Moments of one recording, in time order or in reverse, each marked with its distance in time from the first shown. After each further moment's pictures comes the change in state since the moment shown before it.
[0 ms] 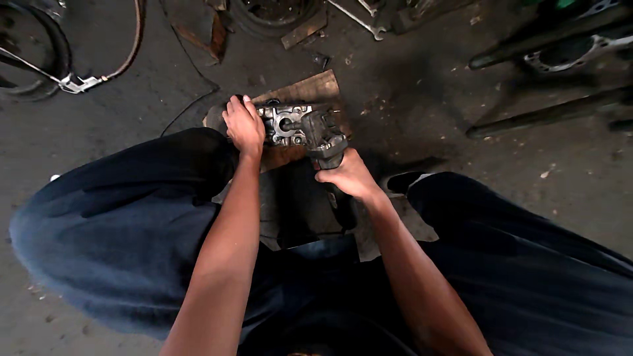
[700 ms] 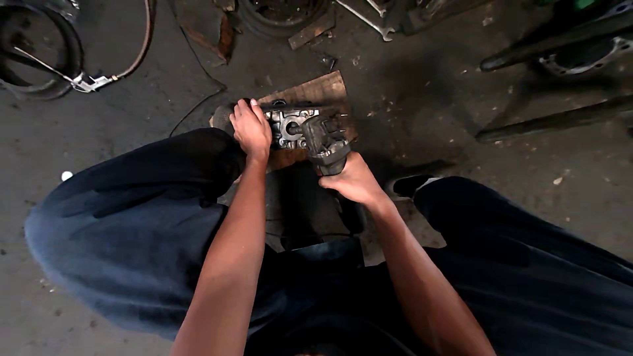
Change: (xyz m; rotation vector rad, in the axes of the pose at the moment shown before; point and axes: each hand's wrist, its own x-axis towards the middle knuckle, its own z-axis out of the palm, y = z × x) left_hand -0.004 -0.003 0.001 -0.003 0.009 0.001; right_hand -0.002 -0.008 0.003 -0.120 -0.013 0.027
